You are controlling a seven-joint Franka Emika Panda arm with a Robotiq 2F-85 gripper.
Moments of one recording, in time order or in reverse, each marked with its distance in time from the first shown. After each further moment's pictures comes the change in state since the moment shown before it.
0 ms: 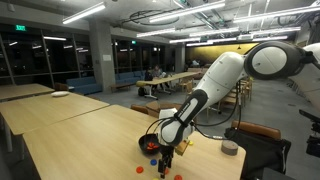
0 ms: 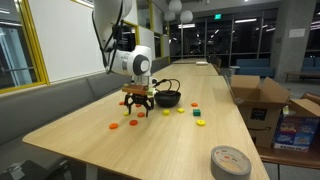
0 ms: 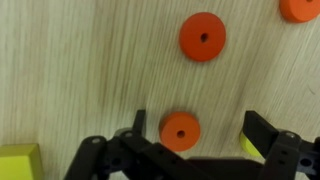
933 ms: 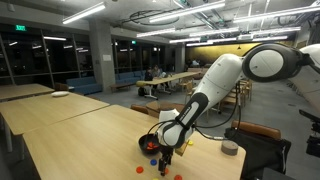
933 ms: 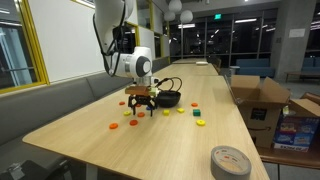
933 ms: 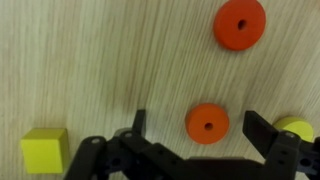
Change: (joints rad) arm 0.020 0.018 -0.037 0.009 -0.087 0.058 0.050
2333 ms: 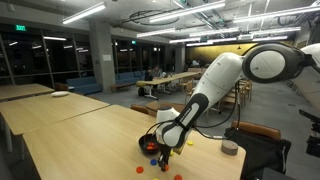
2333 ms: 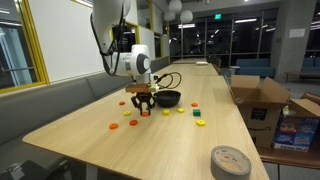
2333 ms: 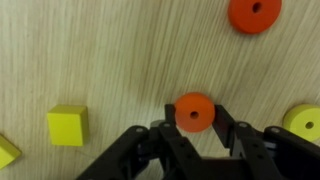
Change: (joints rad) arm 0.063 -0.006 -0.062 0.024 -0.077 0.000 0.078
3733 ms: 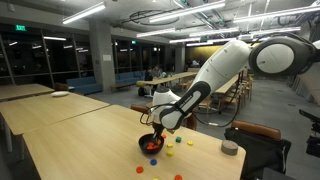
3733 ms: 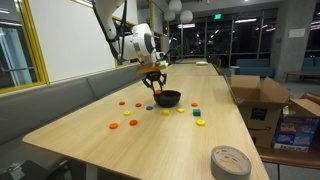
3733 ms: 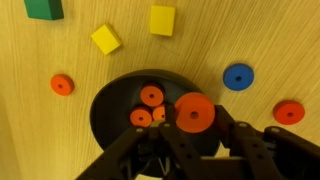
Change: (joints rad) arm 0.032 -0.076 -0.082 0.119 -0.163 0.000 0.050
